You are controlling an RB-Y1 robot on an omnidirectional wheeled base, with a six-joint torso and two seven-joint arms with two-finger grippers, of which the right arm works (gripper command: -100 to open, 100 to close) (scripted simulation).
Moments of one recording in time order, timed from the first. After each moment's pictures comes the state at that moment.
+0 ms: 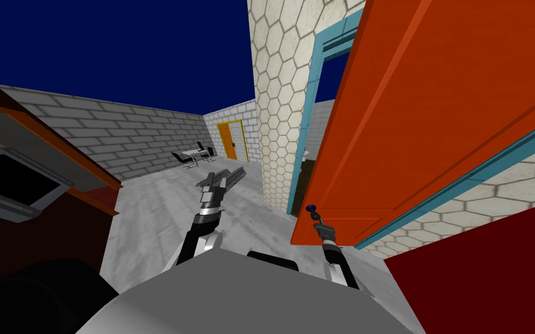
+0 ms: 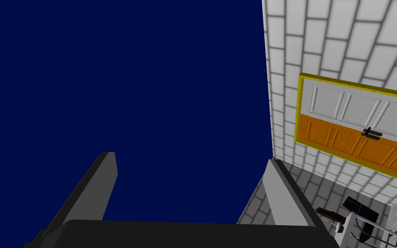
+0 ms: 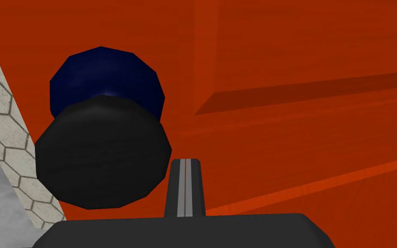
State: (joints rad) arm -0.08 -0.34 0.33 -0.68 -0.59 -0.84 -1.50
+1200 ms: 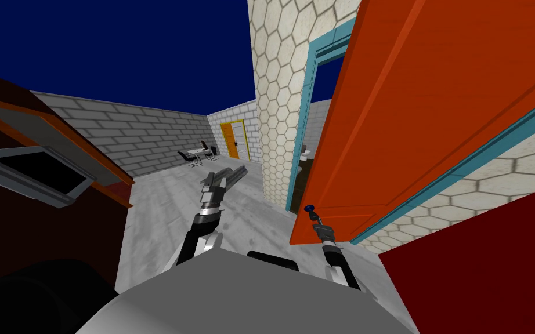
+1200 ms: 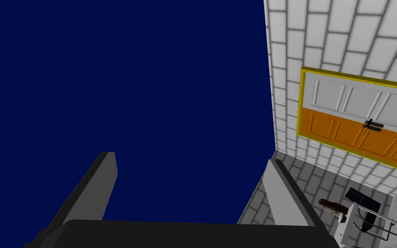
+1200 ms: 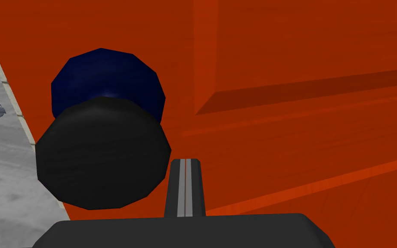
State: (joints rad) arm -0.05 -0.37 0.37 -0.74 -0.58 -0.83 -1.54
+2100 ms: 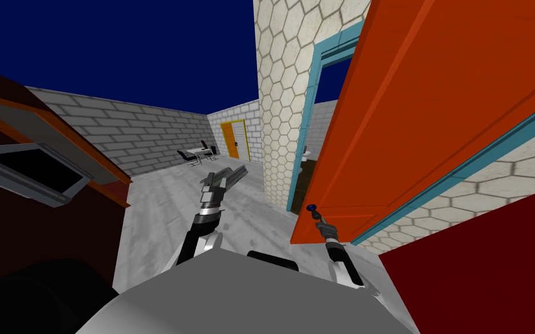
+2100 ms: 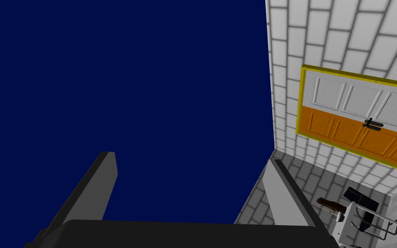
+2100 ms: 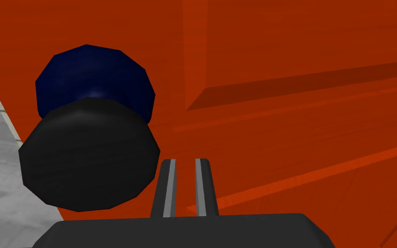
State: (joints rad) arm -0.10 -0.40 0.36 -0.67 -0.60 -0.77 -1.58
